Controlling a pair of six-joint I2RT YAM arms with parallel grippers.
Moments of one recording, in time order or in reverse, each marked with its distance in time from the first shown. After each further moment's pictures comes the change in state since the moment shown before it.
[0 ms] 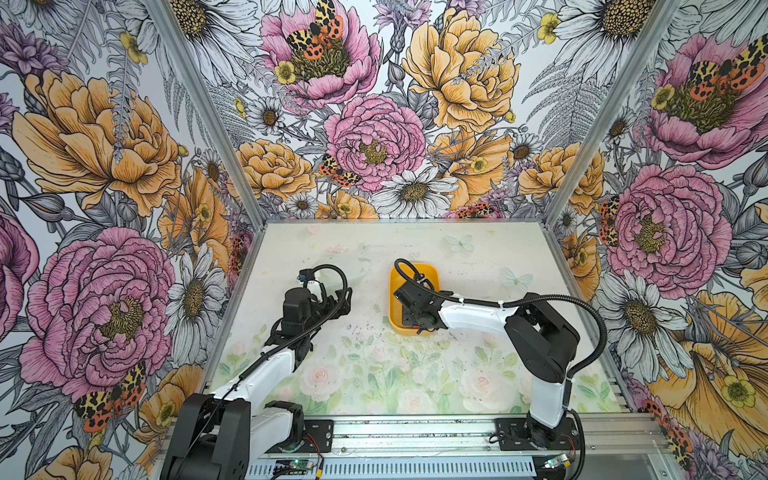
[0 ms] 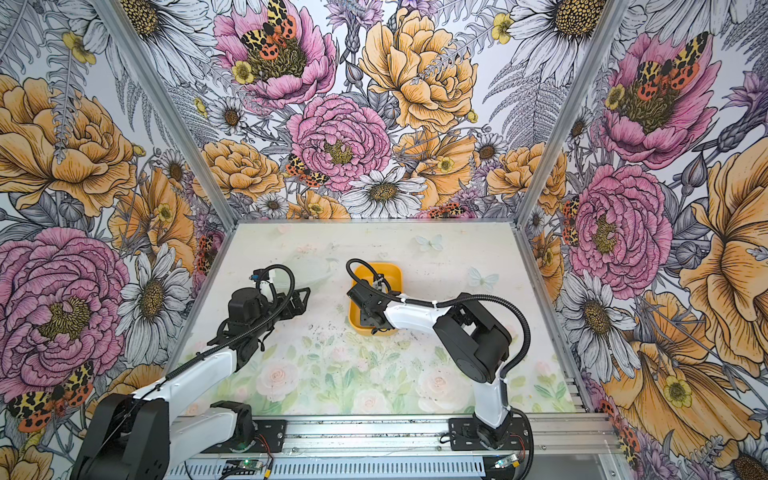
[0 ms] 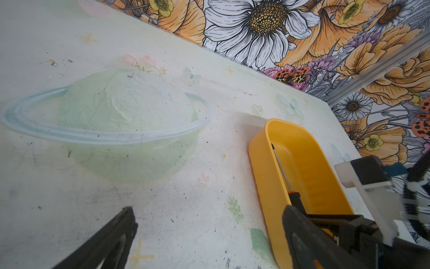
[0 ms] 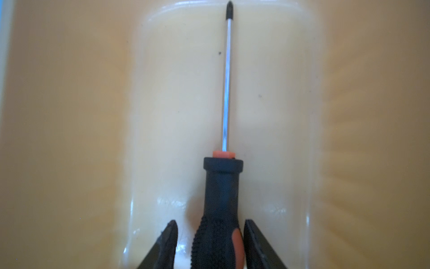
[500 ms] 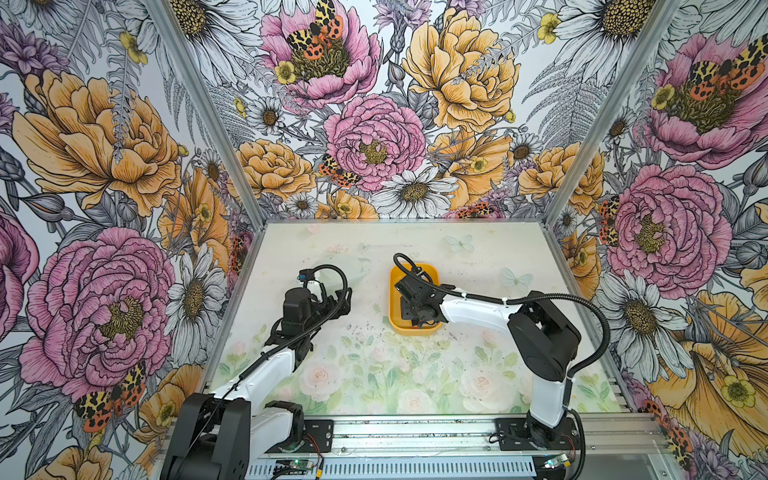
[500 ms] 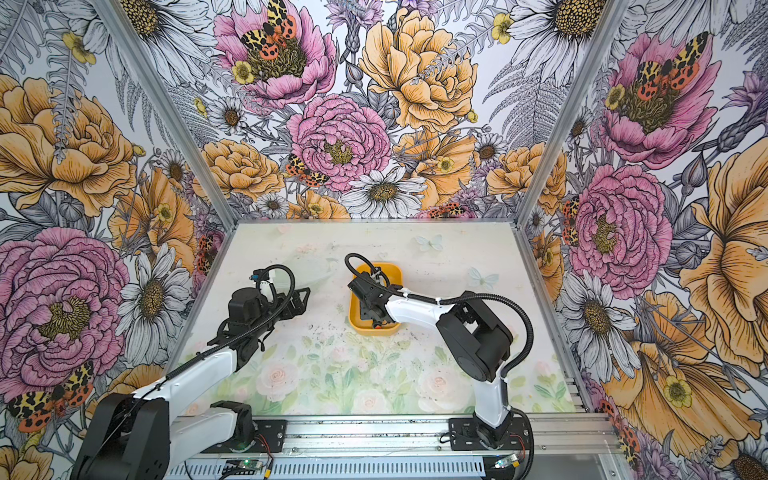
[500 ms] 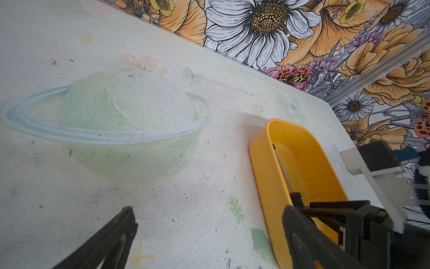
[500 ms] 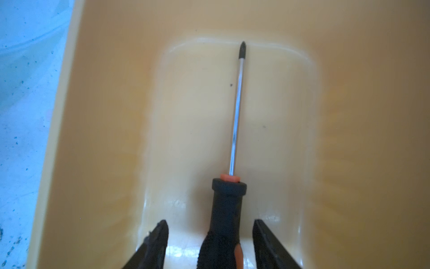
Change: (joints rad) left arm 0.000 0.001 0.000 0.000 -0.004 0.000; right arm -0.021 -0.003 0.051 -0.024 -0.027 -0.117
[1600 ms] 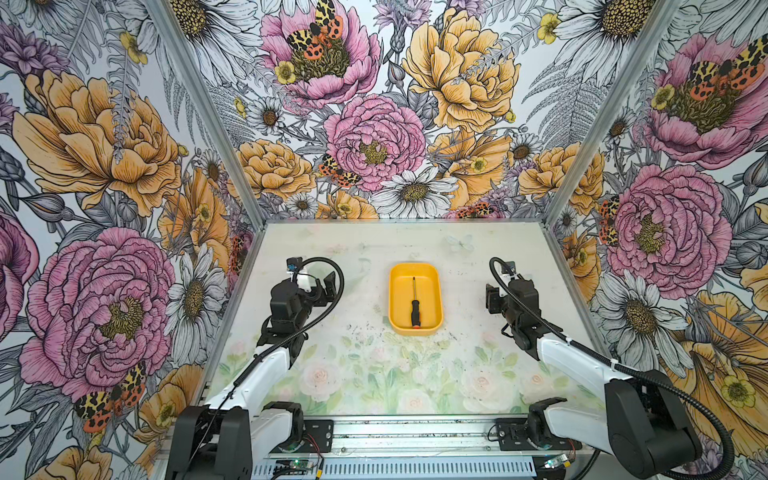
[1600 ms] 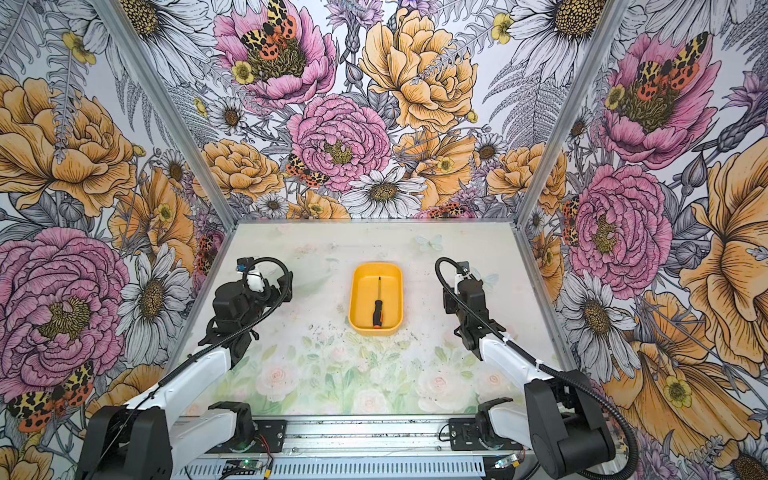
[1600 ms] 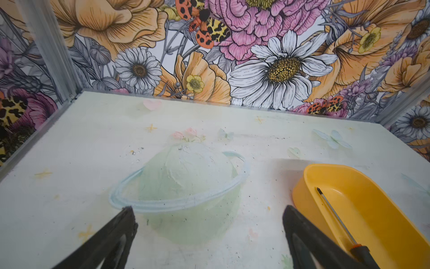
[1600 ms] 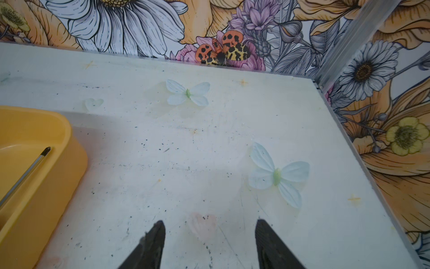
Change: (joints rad) left arm 0.110 -0.030 0.042 0.130 -0.131 0.264; right arm -0.591 -0.704 -0.777 0.695 -0.020 -0.625
